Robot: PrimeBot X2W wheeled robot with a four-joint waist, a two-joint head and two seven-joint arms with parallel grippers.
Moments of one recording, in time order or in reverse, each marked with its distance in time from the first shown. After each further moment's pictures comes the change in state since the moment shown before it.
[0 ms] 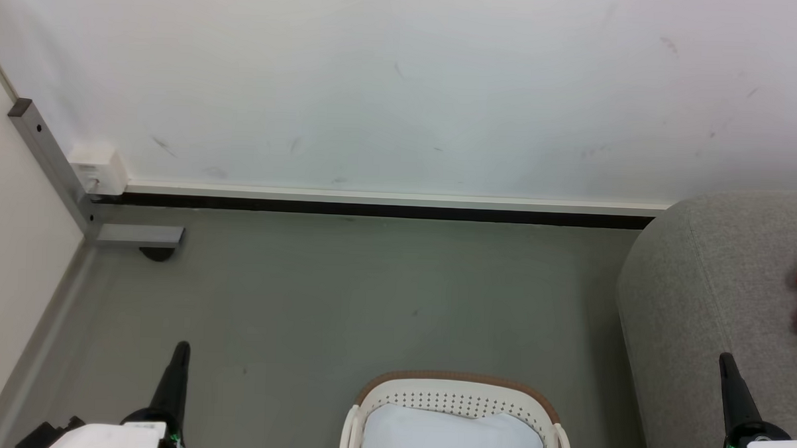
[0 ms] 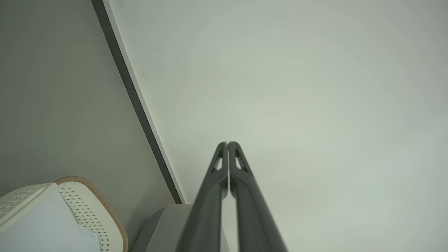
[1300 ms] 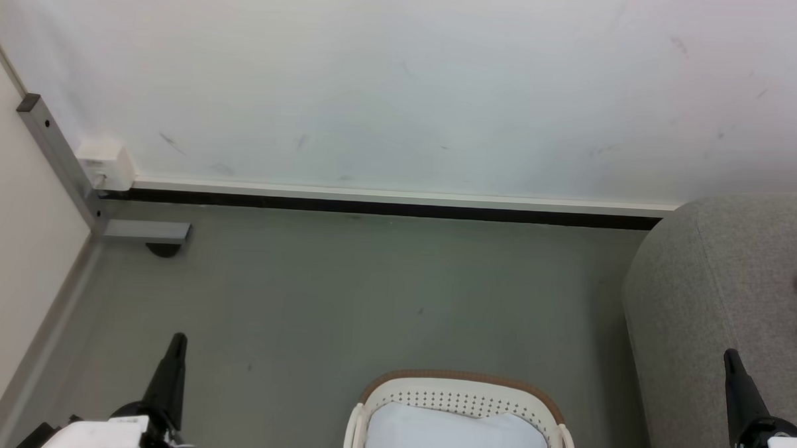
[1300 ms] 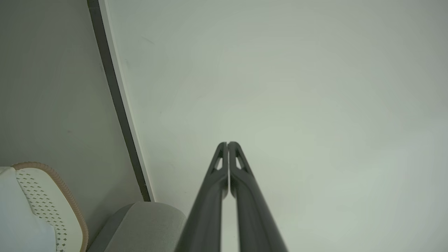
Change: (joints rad) left arm -0.012 0.002 0.015 -0.007 -0.171 -0.004 0.045; right arm -0.014 0.002 -0.026 0.007 0.171 0.000 0.047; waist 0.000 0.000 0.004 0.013
